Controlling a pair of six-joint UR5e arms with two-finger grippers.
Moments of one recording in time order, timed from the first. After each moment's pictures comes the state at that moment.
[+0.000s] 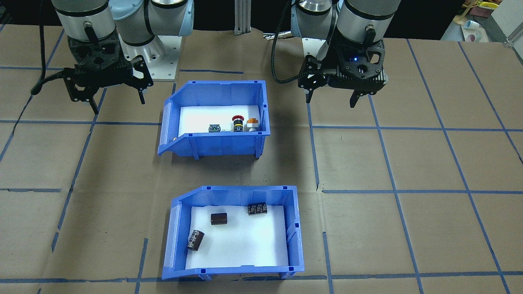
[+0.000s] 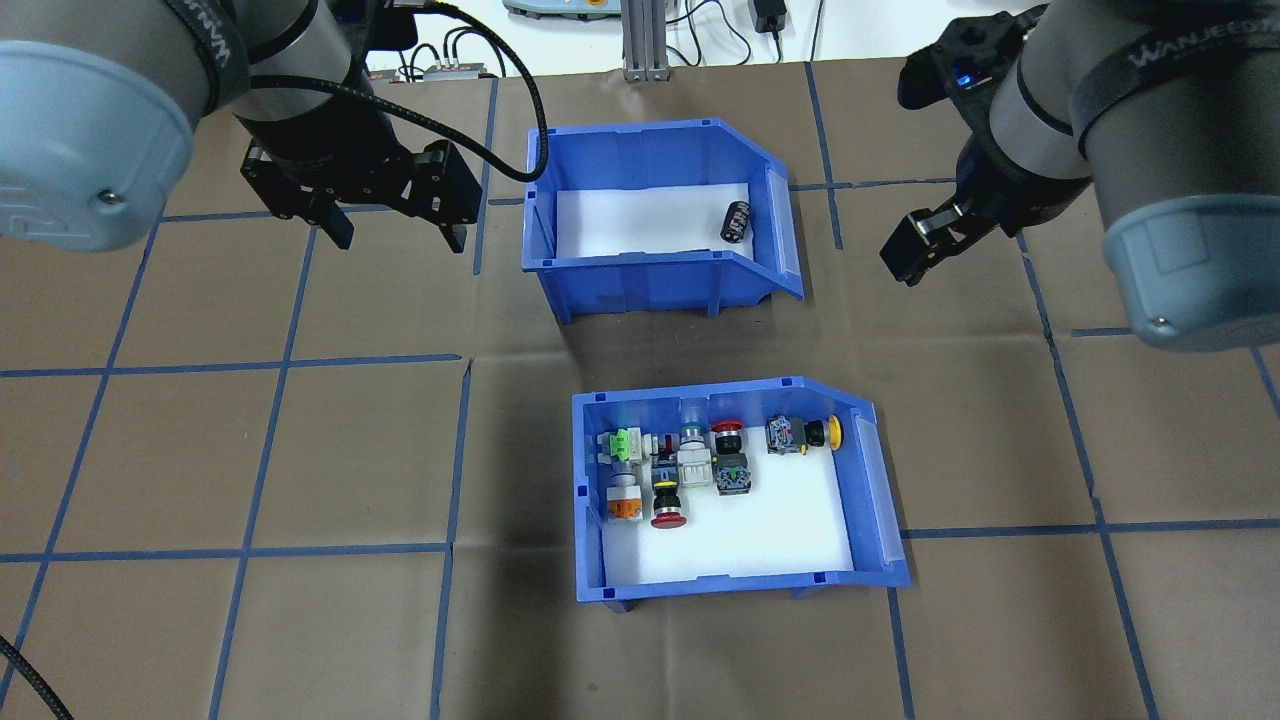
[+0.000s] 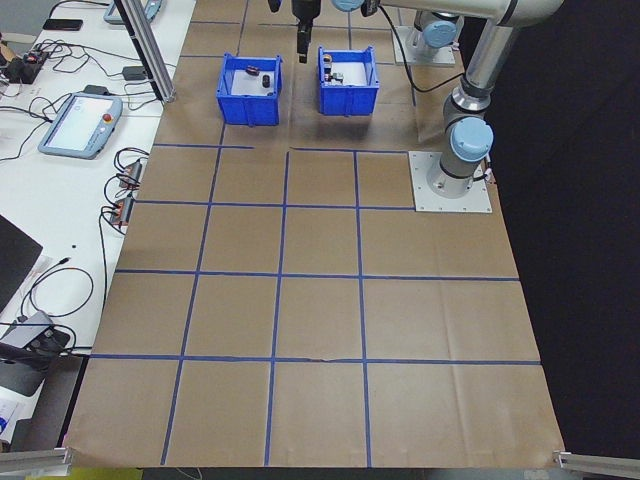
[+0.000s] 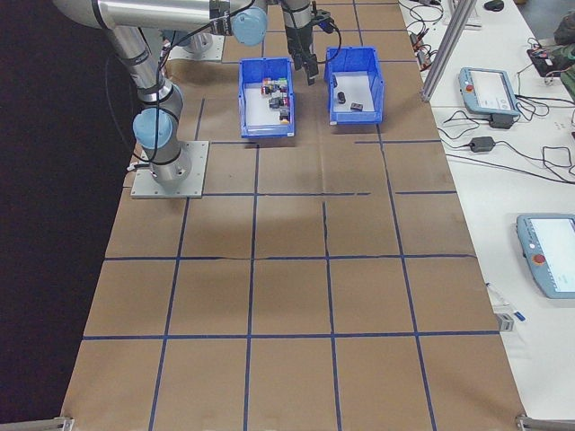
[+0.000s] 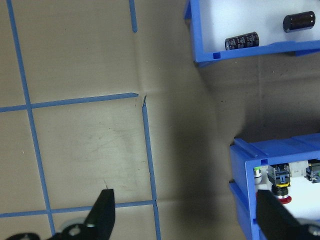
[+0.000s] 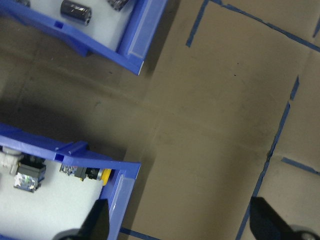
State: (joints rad) left arm -1.68 -1.58 -1.53 -1.56 1.56 -0.01; right arm 1.57 -1.68 1.76 -1.82 -1.62 -0.32
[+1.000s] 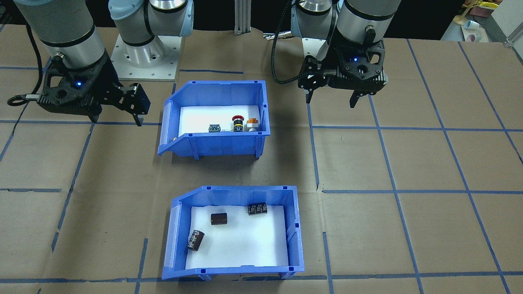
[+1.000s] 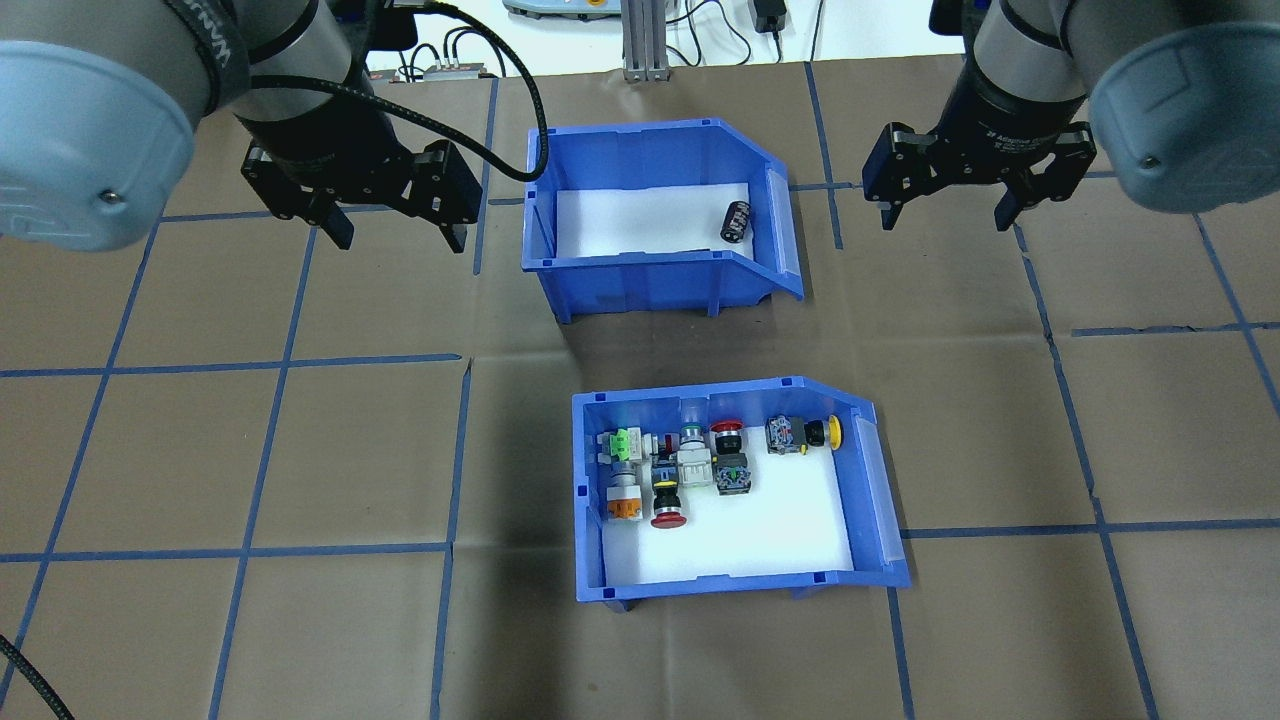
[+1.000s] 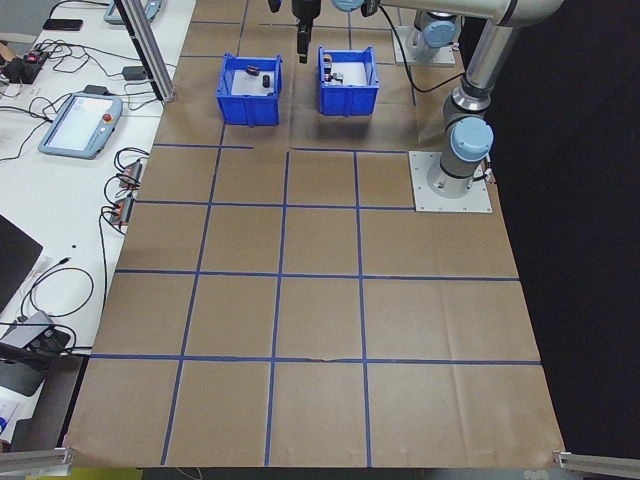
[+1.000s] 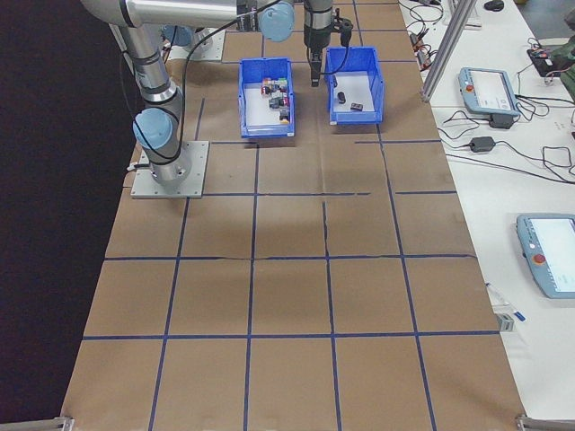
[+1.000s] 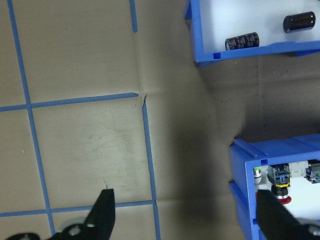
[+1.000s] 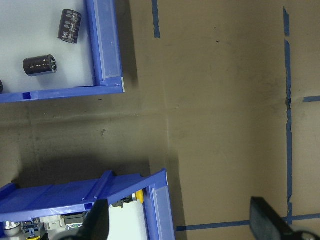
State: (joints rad) left arm -1.68 -1.59 -1.53 -1.56 1.56 -0.01; right arm 1.57 -1.55 1.61 -1.67 -1.59 0.07
